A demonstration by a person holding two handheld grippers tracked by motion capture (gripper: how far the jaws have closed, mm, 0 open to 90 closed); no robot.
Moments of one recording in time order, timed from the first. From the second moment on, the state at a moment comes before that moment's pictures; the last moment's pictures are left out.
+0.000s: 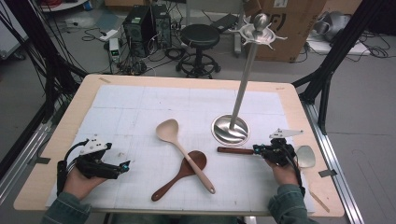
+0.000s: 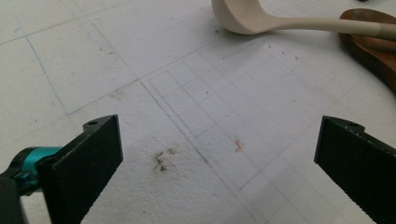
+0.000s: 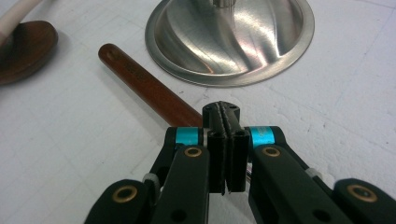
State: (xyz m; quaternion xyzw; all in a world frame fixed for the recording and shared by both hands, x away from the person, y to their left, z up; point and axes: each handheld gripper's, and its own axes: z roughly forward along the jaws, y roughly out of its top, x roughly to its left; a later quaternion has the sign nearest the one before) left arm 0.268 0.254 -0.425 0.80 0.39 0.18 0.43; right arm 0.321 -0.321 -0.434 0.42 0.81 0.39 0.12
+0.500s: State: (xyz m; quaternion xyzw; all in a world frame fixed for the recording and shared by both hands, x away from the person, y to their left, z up) left arm 0.268 0.253 -0.425 0.80 0.39 0.18 0.42; right arm 0.320 -0.313 -0.434 0.41 0.81 0.39 0.11
